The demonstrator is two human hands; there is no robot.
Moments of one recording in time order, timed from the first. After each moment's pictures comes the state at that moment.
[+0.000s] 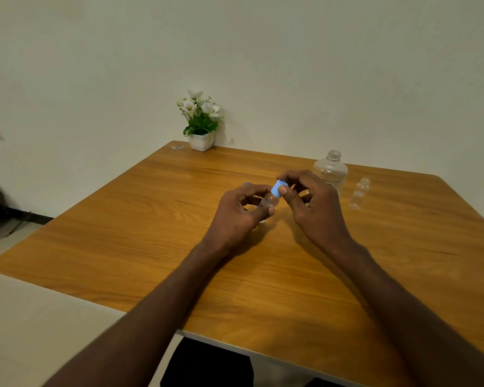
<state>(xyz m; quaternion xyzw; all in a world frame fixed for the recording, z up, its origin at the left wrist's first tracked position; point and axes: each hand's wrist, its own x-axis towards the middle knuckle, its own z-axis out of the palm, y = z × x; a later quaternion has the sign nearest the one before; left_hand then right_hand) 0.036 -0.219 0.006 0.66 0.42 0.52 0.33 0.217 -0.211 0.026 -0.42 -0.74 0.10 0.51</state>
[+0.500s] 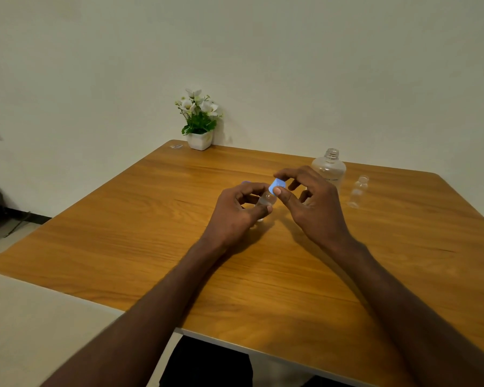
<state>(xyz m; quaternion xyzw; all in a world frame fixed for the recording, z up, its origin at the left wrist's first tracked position) 0.035 -0.220 0.008 0.66 0.41 0.53 0.34 0.219 -0.209 0.026 -0.40 -0.75 0.09 0.52</state>
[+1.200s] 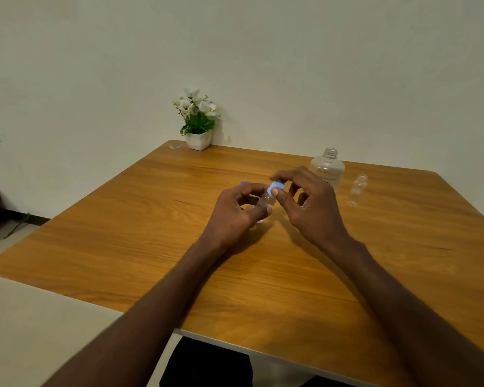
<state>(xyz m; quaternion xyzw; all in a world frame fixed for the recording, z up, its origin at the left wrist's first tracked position) 0.035 -0.220 0.007 0.66 0.41 0.52 0.35 0.219 -0.209 0.024 -0.39 -0.76 0.08 0.51</state>
